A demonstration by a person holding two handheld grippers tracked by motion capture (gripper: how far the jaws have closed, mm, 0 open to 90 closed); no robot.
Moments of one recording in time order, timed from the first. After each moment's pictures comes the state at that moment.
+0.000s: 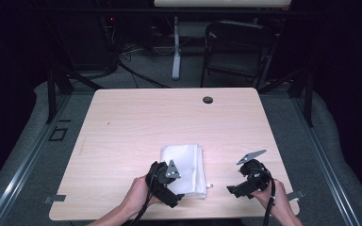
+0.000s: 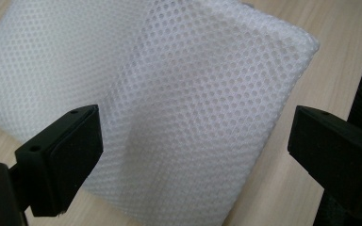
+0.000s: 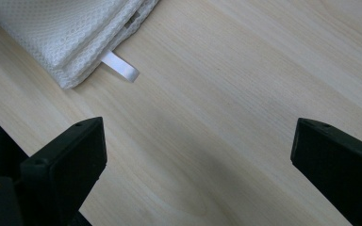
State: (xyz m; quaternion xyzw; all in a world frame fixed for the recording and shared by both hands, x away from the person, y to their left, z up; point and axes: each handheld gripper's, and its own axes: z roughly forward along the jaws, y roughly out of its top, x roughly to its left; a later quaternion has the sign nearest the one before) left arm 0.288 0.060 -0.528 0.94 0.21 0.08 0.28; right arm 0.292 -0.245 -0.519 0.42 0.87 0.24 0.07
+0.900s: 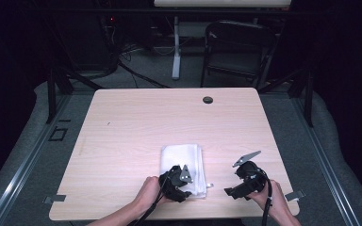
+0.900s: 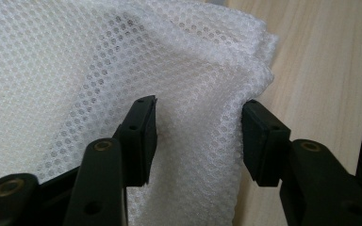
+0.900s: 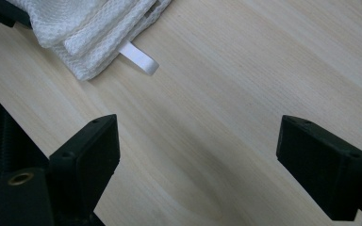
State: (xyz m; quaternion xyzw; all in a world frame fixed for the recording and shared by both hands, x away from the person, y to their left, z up) left arm 0.299 0.032 -0.554 0.95 0.15 0.05 0.26; right arm 0.291 -0.236 -0.523 0.40 0.89 0.22 0.05
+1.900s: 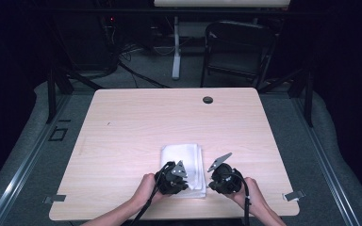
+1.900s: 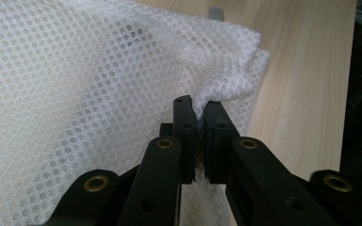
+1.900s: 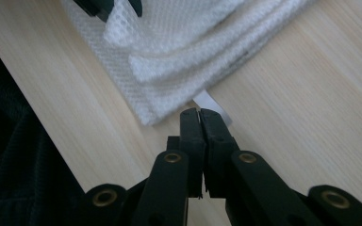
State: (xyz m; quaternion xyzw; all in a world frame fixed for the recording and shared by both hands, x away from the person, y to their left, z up) left arm 0.309 0.046 -0.553 0.94 0.15 0.02 0.30; right arm 0.296 -0.166 -0.530 0.32 0.92 0.22 0.04
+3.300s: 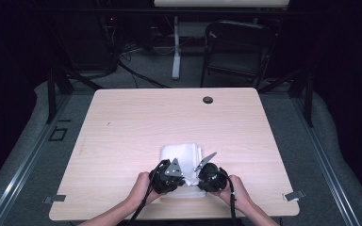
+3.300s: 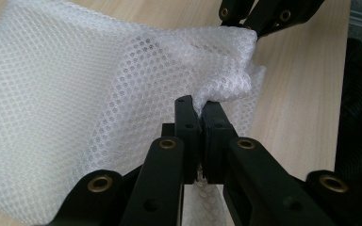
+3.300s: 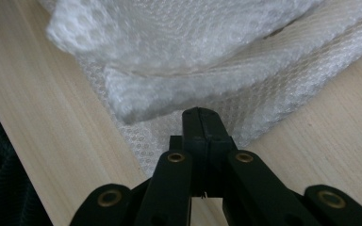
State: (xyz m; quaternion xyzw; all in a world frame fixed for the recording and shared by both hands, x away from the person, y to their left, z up) left arm 0.302 0.061 -0.533 0.93 0.15 0.06 0.33; right arm 0.311 -0.137 -0.556 0.31 0.92 0.23 0.02
